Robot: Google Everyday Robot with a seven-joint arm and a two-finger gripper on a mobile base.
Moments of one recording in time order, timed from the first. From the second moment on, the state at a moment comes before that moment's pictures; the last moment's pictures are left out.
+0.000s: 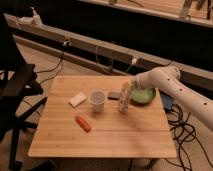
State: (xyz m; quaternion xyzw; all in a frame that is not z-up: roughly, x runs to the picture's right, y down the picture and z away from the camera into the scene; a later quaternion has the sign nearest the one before) arm 0.146 -0.018 0.802 -0.16 -0.16 0.56 0.80
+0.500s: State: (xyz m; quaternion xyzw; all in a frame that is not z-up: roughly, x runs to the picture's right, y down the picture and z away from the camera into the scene) arm 0.144 -0.019 0.802 -0.16 -0.17 0.55 0.81
